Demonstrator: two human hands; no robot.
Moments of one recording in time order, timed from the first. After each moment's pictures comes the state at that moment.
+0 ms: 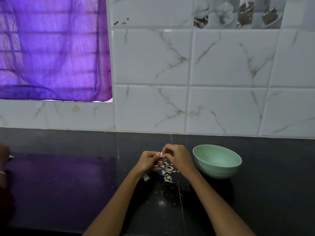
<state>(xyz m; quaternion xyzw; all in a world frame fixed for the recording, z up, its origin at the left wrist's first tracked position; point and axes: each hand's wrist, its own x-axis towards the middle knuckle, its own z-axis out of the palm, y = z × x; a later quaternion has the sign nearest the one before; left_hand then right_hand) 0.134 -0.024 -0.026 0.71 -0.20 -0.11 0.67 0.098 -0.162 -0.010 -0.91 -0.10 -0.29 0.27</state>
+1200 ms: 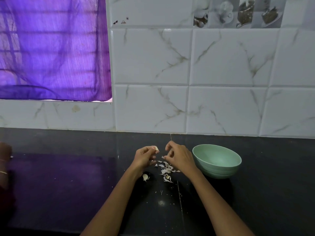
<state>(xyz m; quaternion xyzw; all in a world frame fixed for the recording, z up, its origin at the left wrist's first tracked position) 0.140 -0.023 -0.021 0.64 -0.09 -0.06 0.76 0.093 -0.164 -0.004 -0.94 -0.02 -0.23 0.23</state>
